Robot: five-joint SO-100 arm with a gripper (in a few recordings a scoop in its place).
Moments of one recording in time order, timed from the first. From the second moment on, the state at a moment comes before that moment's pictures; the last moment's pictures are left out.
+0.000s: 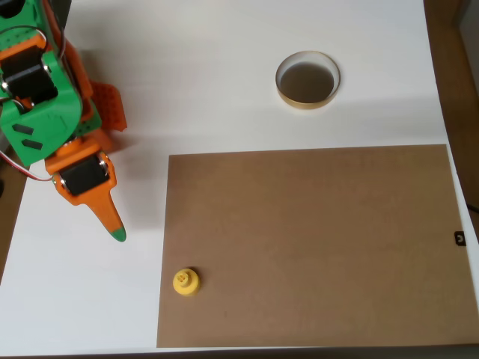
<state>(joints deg) 18.5 185.4 168.8 62.1 -10.8</state>
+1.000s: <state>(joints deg) 17.9 185.4 168.8 62.1 -10.8</state>
